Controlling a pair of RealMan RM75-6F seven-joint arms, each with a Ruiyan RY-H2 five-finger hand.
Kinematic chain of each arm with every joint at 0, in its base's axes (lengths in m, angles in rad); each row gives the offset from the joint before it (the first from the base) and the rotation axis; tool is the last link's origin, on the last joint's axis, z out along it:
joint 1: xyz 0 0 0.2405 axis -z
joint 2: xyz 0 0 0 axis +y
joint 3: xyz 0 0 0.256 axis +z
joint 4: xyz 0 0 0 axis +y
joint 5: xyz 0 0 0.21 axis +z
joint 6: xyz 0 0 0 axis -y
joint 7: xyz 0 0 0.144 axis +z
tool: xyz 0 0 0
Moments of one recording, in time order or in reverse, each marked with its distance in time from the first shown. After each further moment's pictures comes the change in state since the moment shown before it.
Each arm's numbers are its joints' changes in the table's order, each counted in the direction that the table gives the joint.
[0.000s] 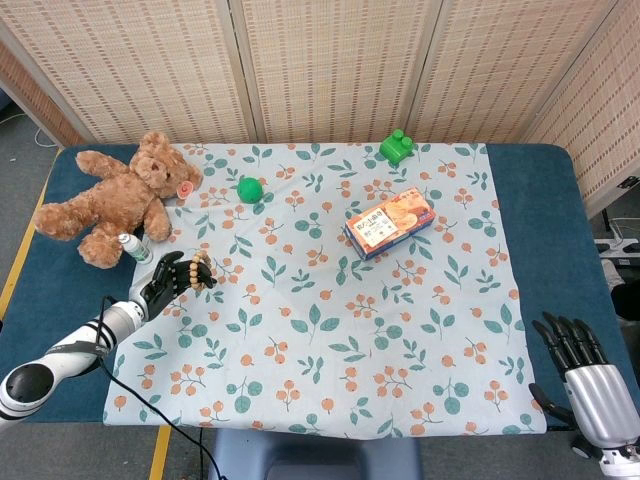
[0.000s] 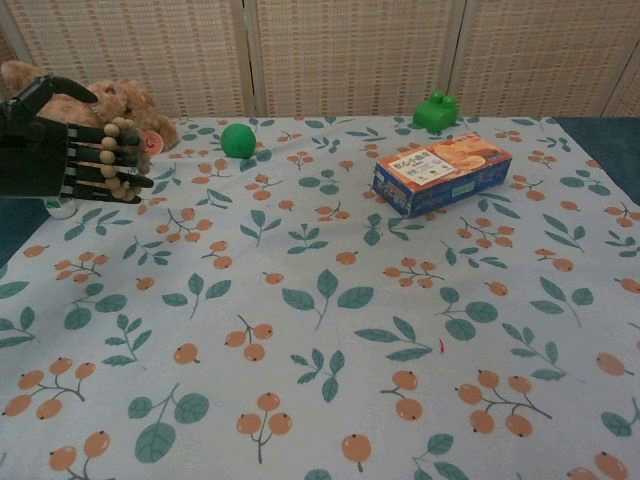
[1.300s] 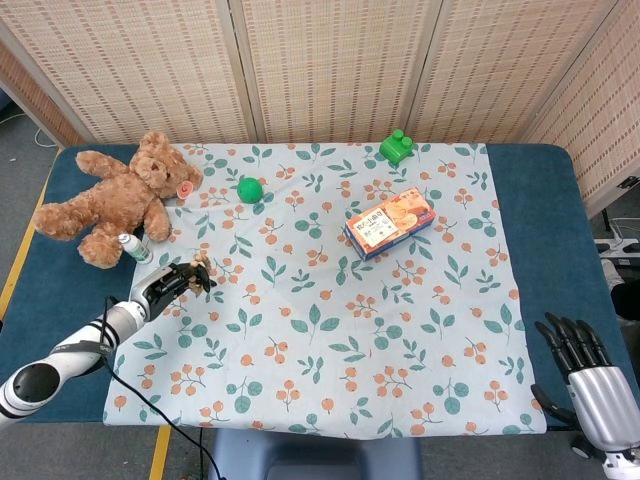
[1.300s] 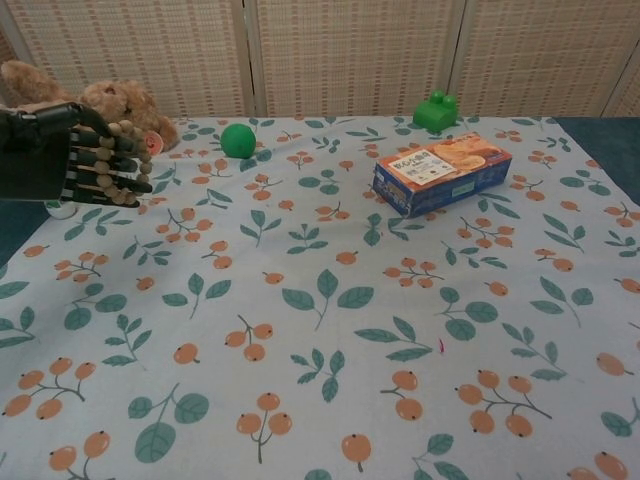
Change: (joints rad) left arm 0.051 0.031 0.079 -0.017 0.009 -0.067 -0.045; right arm 0.009 0.005 -0.002 0.003 -0.015 -0.020 0.010
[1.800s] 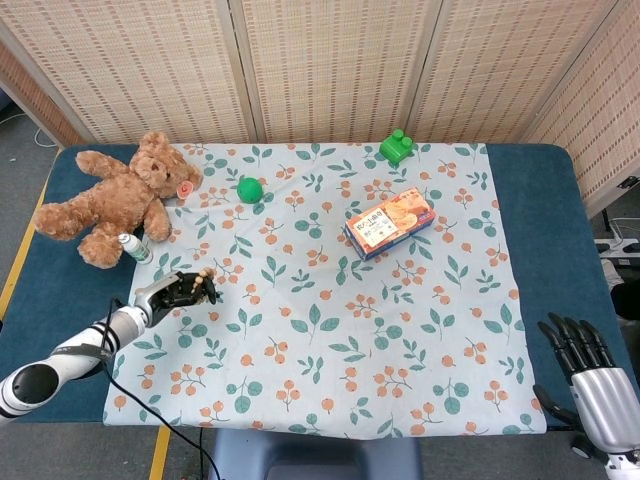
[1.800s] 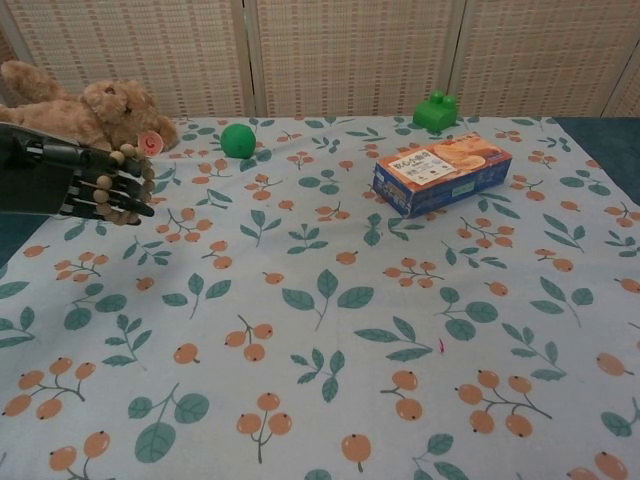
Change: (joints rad) left arm -0.002 0.008 -0.004 0.007 0.072 0.095 0.062; right arm 0.007 0.001 0.002 0.001 -0.001 -0.013 0.004
